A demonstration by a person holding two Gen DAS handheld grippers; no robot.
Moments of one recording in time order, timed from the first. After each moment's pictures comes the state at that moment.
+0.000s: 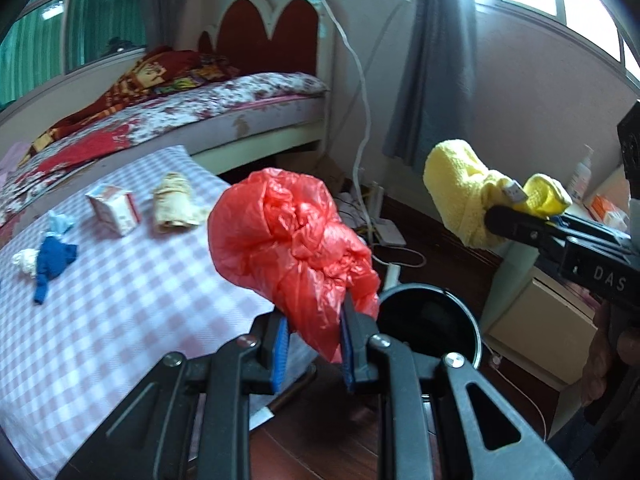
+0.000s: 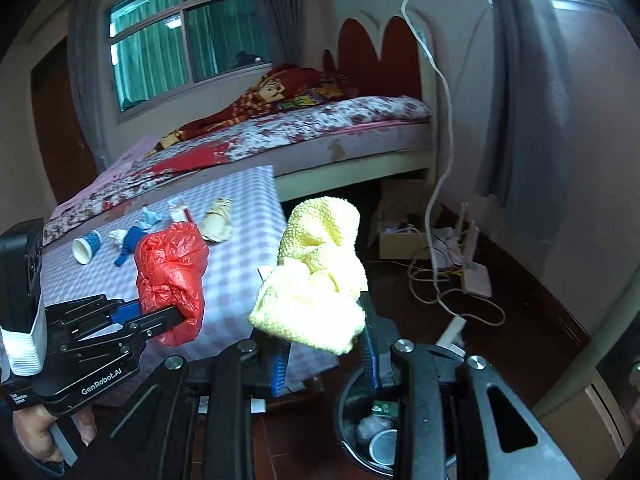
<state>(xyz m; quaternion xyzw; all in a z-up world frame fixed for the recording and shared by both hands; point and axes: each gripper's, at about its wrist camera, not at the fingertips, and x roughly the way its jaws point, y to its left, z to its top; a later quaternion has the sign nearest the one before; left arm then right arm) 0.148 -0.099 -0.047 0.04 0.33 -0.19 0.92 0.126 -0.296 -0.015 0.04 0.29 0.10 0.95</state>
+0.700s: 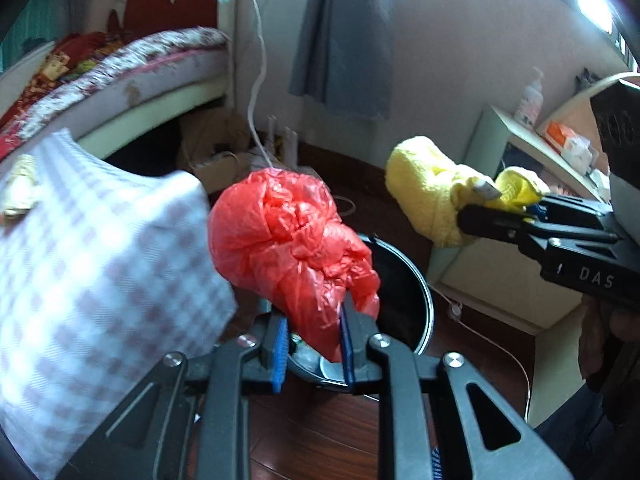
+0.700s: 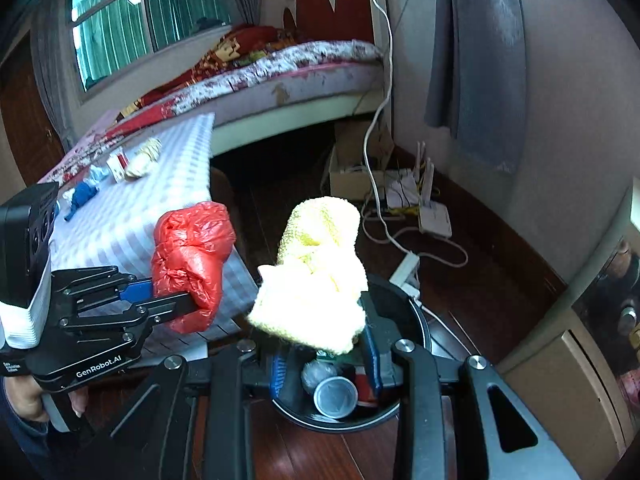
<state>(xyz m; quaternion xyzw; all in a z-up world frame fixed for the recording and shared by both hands) 0.164 -0.207 -0.116 0.09 0.40 -0.31 0.86 0.117 -0.390 -0.096 0.04 0.37 0.06 0.93</state>
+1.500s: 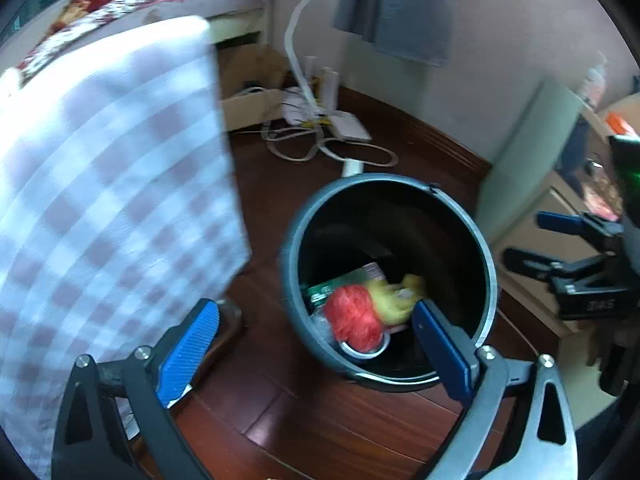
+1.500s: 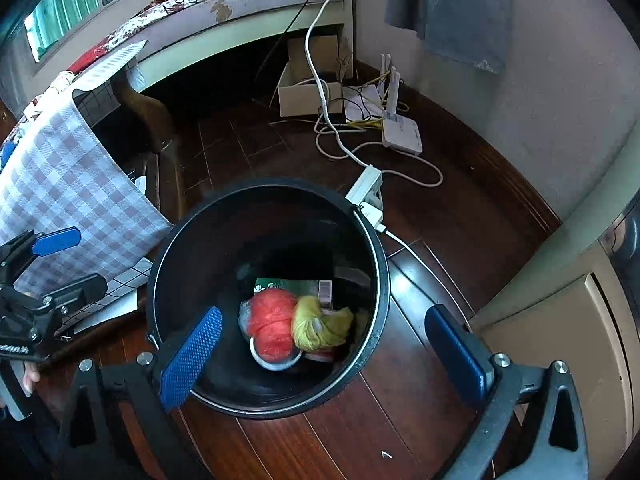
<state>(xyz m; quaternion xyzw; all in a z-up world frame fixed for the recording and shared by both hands) 0.185 -0.207 -0.185 0.08 0.47 -0.22 0.85 0.159 -0.434 -0.197 0.03 0.49 0.00 0.87</state>
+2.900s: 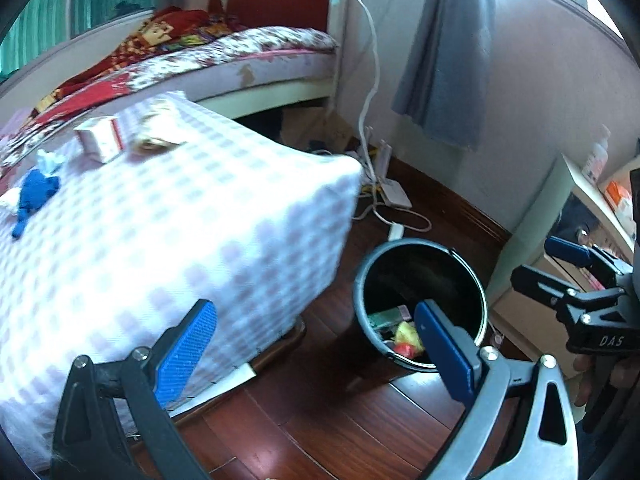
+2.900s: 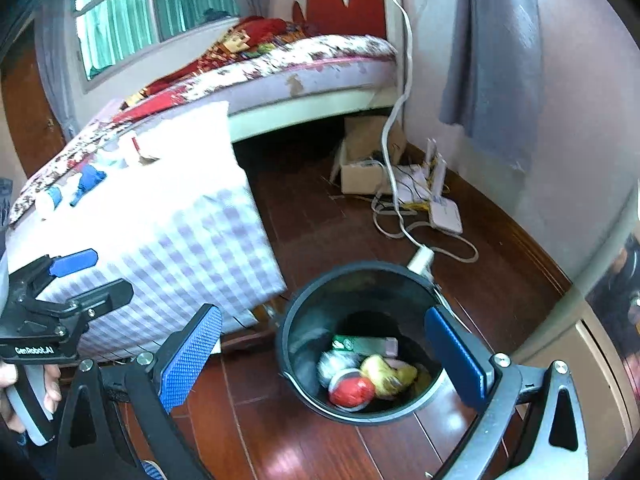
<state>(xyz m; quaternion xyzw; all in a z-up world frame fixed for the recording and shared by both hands) 0.133 -0.097 -0.084 0.03 0.39 -0.15 0.91 0.113 -0.329 -0.086 0.02 0.37 0.06 0.93</state>
